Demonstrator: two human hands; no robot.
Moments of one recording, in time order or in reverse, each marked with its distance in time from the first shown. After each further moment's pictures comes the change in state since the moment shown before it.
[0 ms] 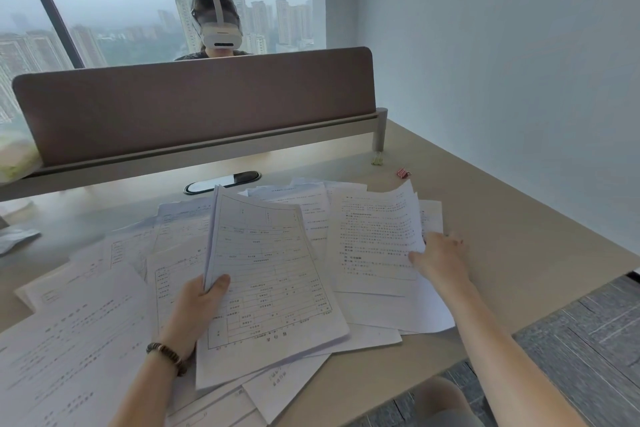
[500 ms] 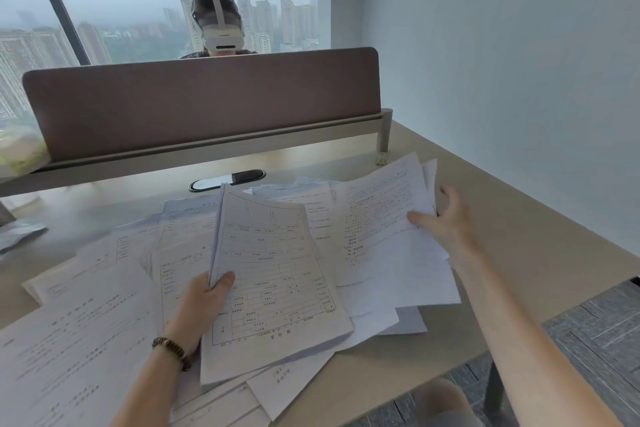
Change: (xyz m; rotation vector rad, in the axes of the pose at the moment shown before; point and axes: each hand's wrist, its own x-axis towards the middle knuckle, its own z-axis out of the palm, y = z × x) left_hand 0.000 0.001 0.000 0.025 0.011 -0.003; right_hand -0.027 -0.039 -0.074 0.856 -0.006 -0.026
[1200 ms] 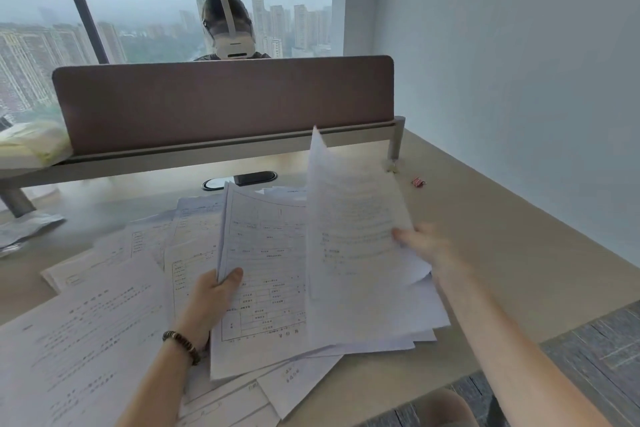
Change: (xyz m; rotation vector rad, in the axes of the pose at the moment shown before) left_hand -0.013 0.014 -0.003 -0.130 -0.015 -0.040; right_hand -0.006 0.003 0.041 -0.013 -0.296 0.213
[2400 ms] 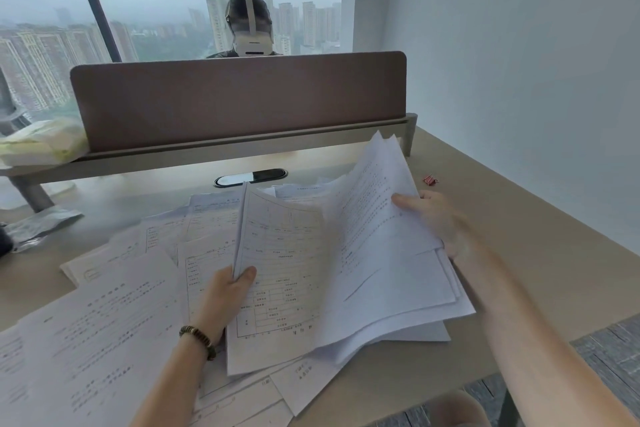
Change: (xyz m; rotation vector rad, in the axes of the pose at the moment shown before) left_hand 0.011 -0.008 -0.003 0.104 0.007 -0.002; right_hand -0.021 -0.050 0.005 0.186 -0.140 -0.164
